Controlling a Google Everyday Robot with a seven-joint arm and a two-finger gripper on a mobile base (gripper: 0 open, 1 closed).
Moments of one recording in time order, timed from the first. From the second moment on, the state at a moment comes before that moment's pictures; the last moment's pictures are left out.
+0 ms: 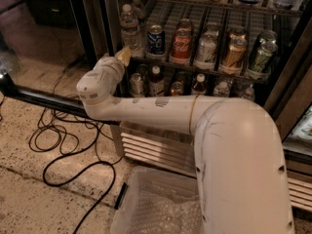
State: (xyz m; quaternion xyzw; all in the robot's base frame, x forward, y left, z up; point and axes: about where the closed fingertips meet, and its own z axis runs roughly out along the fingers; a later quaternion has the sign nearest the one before) arm 0.825 0.123 0.827 -0.09 0.72 -0.16 0.67
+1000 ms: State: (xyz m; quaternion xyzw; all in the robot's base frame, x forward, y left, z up) arm 0.844 0.100 0.838 -0.06 0.69 -0.19 0.69
